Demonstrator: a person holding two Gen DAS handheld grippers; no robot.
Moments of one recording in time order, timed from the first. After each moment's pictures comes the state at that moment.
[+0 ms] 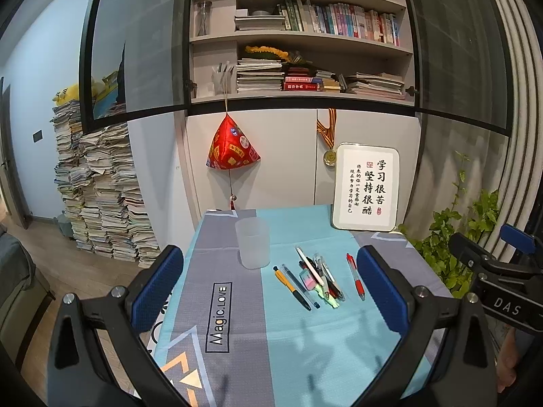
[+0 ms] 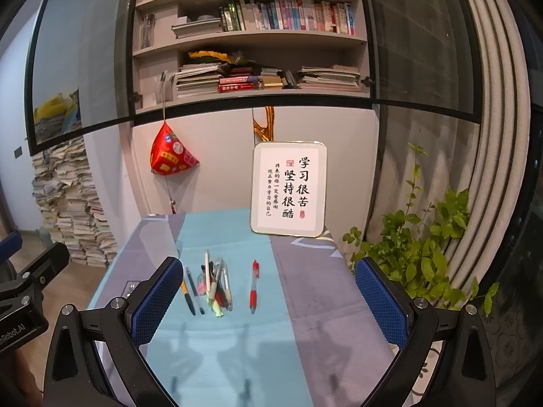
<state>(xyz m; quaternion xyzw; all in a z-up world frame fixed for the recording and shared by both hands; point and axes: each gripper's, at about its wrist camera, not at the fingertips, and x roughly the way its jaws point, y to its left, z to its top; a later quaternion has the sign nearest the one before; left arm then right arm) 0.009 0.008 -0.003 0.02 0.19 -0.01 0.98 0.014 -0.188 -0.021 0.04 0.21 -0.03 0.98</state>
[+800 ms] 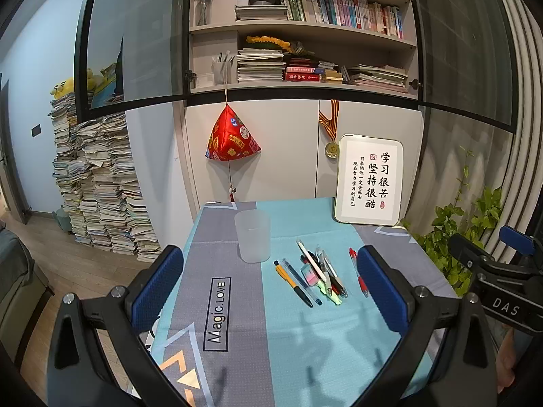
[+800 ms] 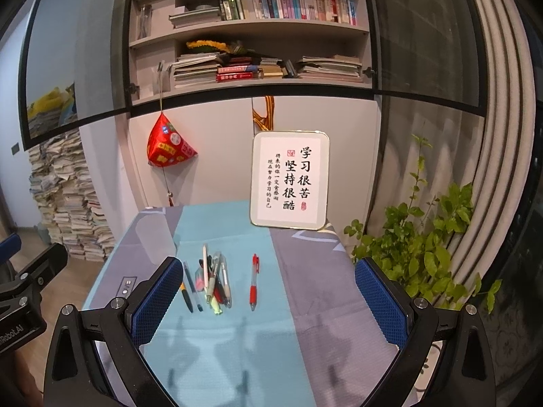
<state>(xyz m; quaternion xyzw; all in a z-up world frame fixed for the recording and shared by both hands) 0.022 0.008 -0.012 0.01 0.21 -0.01 0.98 0.028 -0.189 -0.029 0.04 0.23 -0.03 0.97</state>
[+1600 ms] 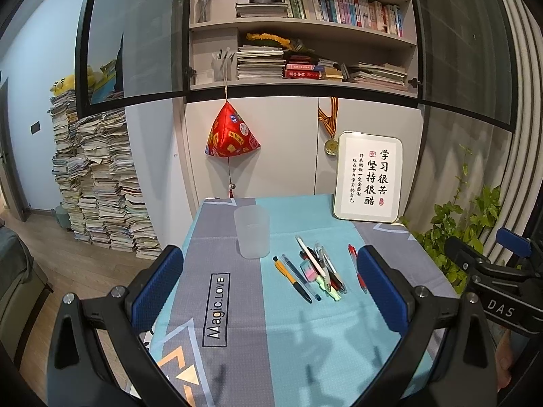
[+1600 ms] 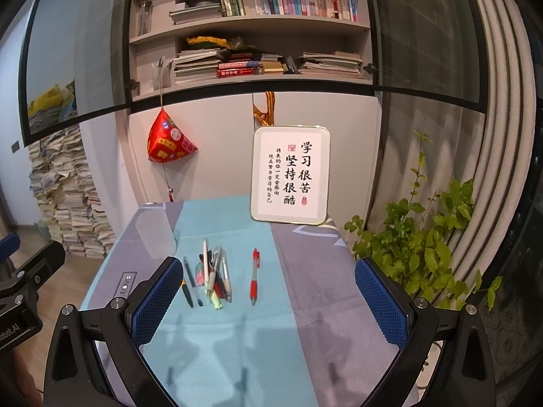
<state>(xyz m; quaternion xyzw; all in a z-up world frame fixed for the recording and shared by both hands) 0.020 0.008 -0.014 0.01 0.22 -0.02 0.98 0.030 -0.189 -0.036 0.04 0.24 -0.03 0.97</state>
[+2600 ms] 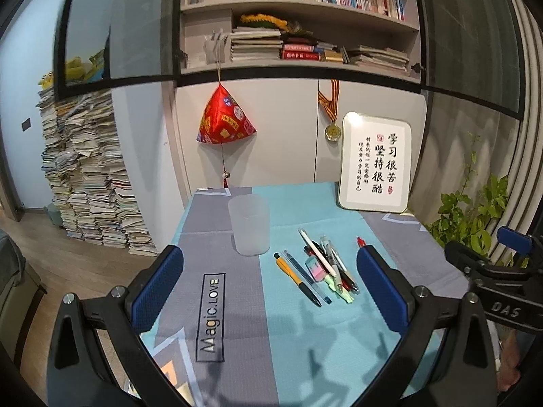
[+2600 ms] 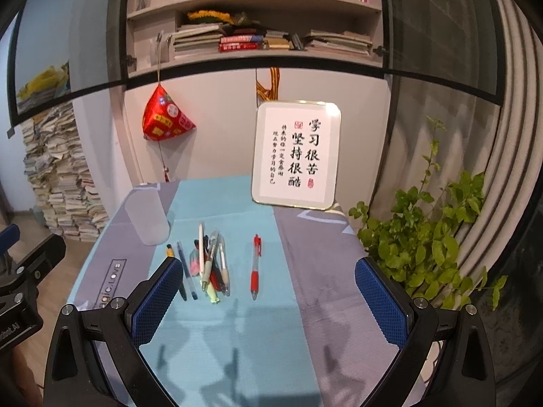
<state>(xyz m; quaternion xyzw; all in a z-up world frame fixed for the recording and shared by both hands) 0.075 0.014 -0.054 0.01 0.24 -0.03 0.97 0.068 -0.179 -0.060 0.02 0.29 -0.03 0.96</state>
